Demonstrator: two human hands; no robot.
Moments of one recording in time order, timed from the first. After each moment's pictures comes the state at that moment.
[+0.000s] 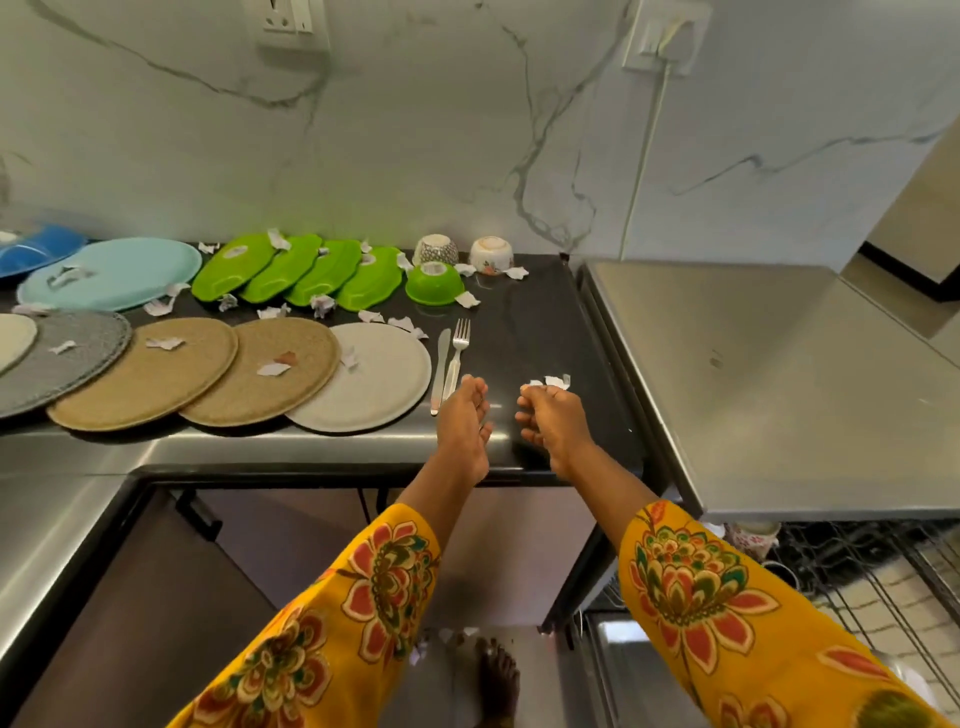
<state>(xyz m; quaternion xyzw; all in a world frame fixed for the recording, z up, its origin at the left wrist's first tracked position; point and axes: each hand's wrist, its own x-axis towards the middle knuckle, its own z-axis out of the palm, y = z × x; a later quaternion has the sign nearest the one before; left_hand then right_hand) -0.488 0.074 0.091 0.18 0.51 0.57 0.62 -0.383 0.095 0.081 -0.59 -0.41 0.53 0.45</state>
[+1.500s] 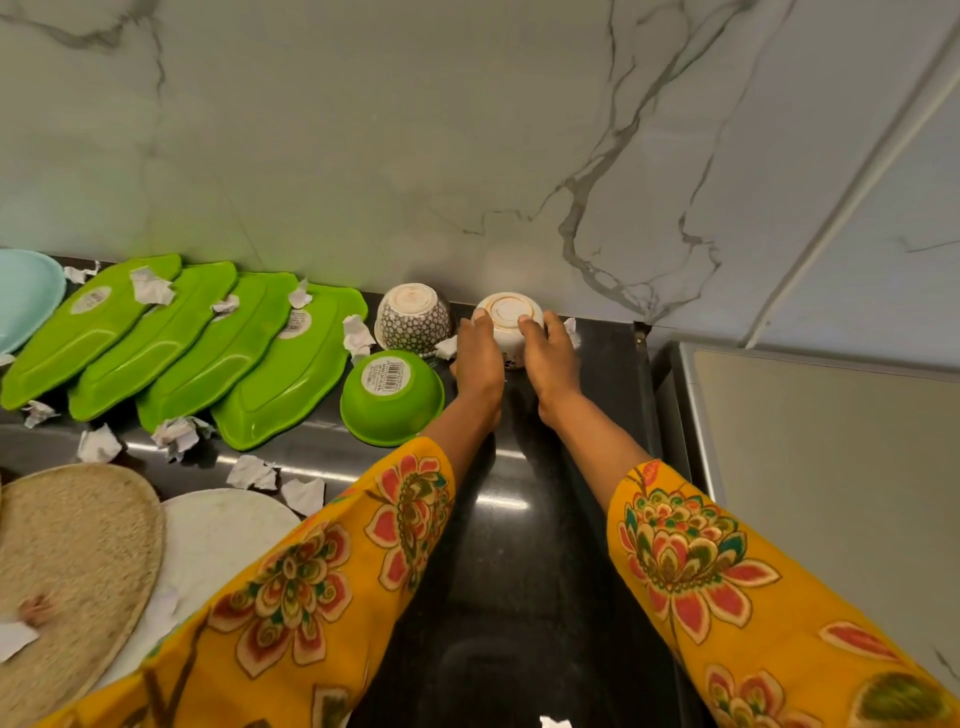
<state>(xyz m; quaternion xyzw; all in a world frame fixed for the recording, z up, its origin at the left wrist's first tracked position) -0.483 0.513 0.036 0.23 0.62 0.58 0.47 -0.420 0.526 0.046 -0.59 -0.50 0.48 0.41</state>
